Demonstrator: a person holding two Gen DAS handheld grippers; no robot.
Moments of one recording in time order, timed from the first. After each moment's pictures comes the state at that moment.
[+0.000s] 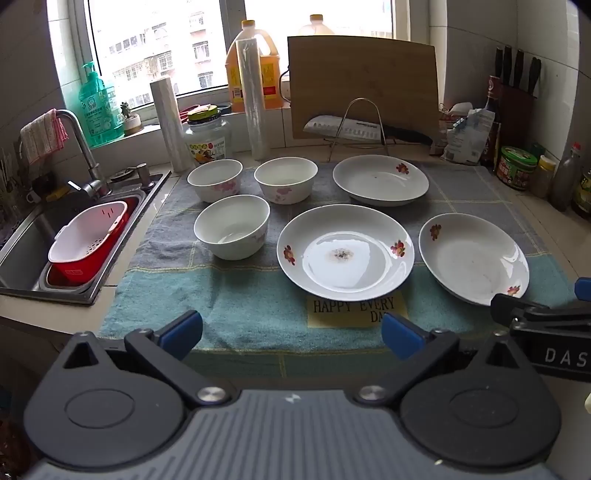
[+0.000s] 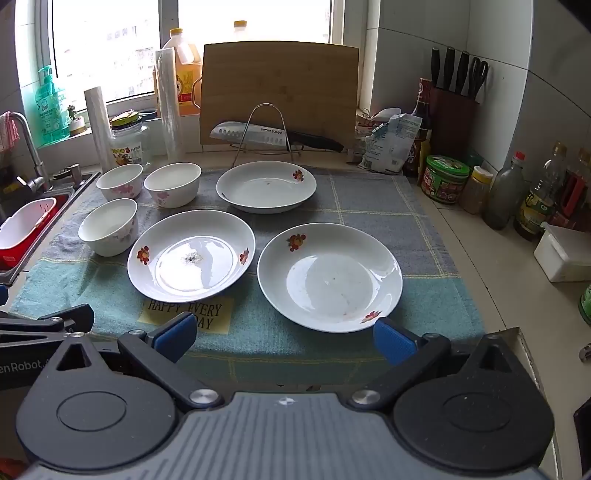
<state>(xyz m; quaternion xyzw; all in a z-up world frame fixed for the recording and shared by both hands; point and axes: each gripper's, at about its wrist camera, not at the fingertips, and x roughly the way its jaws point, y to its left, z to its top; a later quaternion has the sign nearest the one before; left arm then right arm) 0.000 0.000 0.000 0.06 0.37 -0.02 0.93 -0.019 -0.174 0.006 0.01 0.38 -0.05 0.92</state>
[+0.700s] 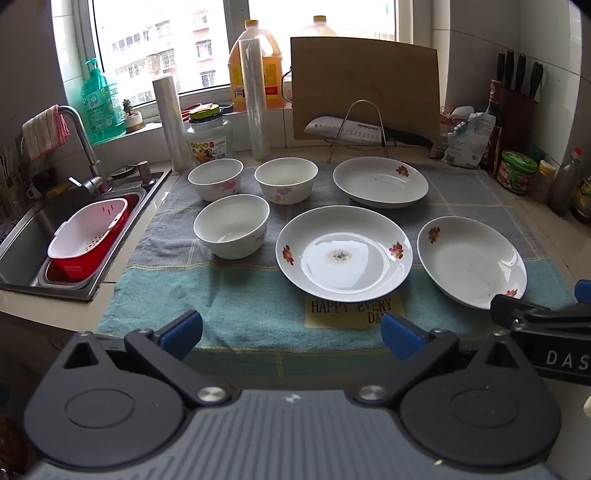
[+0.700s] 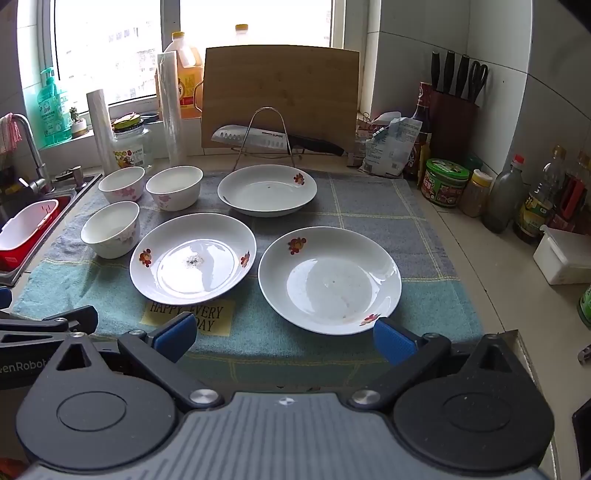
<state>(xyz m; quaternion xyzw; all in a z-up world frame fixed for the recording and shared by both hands) 0.000 0.001 0.003 0.05 0.37 -0.02 0.93 -0.022 -0.174 0.009 0.01 0.38 -0.05 0.93</state>
